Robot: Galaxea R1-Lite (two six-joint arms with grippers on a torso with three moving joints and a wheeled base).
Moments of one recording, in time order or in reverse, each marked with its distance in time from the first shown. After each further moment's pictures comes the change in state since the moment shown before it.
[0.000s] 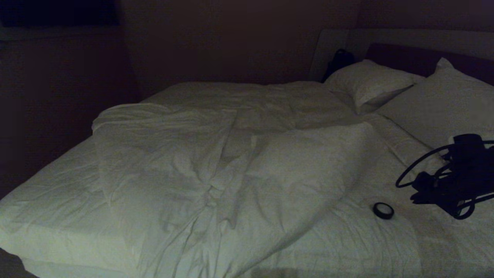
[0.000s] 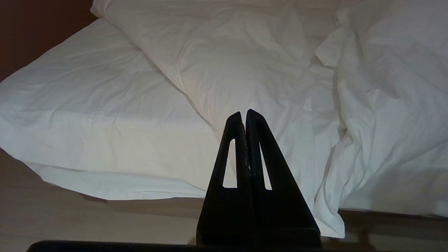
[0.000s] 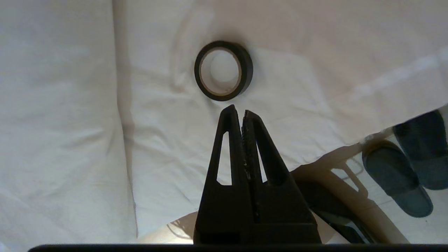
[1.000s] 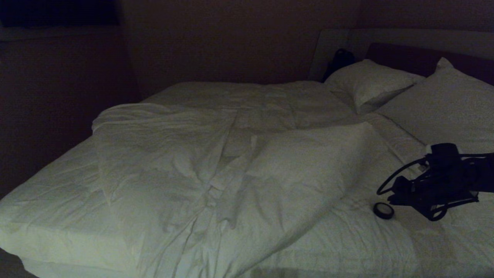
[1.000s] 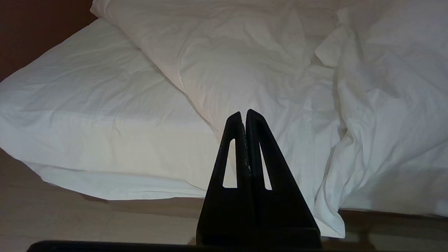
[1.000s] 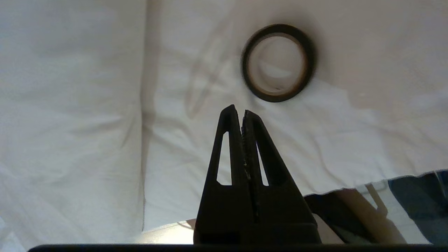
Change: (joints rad) left arm 0.000 0.000 0.000 0.000 0.000 0.000; right arm 0.072 0.085 0.059 -0.184 0.083 -0.002
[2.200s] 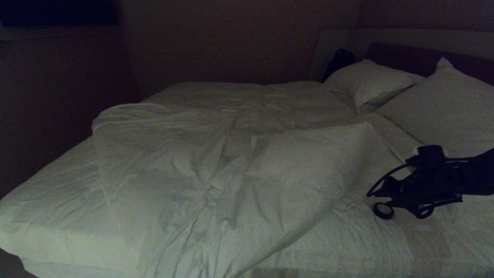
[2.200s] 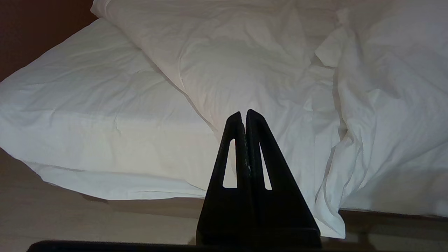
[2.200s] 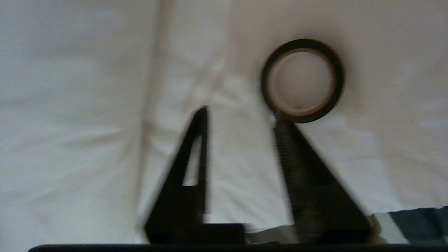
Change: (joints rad) left arm 0.000 0.000 -0.001 0.000 0.000 0.000; right arm 0.045 0.057 -0.003 -0.088 -0.041 -0.016
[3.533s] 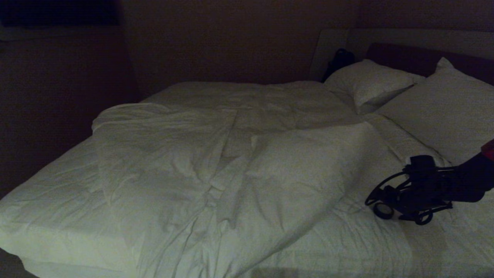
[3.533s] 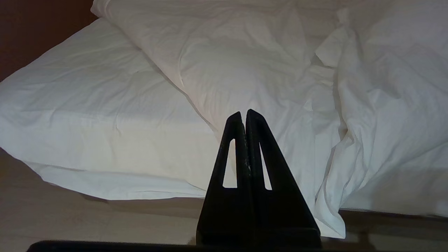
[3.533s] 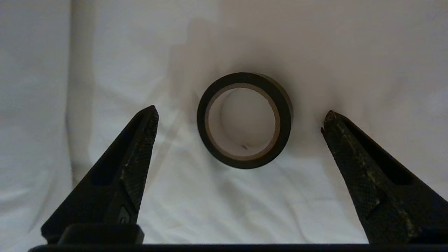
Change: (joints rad) left arm 0.000 0.000 0.000 0.000 0.000 0.000; right arm -0.019 0.114 -0.016 -0.056 -0.121 -0.044
